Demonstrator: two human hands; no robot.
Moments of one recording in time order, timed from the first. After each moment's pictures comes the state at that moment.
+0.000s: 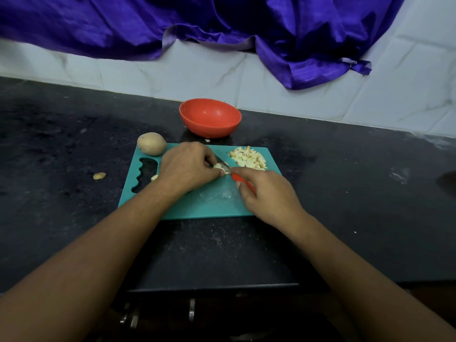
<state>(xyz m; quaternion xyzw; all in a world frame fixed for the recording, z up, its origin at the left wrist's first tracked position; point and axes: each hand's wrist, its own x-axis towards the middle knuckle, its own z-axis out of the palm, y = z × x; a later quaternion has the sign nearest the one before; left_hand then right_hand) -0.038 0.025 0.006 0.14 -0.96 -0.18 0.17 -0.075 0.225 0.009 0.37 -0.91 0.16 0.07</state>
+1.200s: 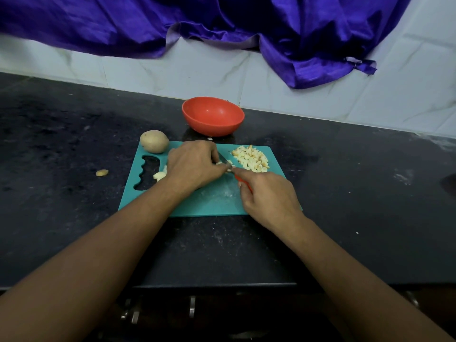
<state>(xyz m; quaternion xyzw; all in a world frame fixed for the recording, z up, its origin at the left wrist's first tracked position) -0.042 0.037 0.006 0.17 -0.95 -0.18 0.17 -0.067 0.222 0.005 0.38 -0.91 0.11 0.11</state>
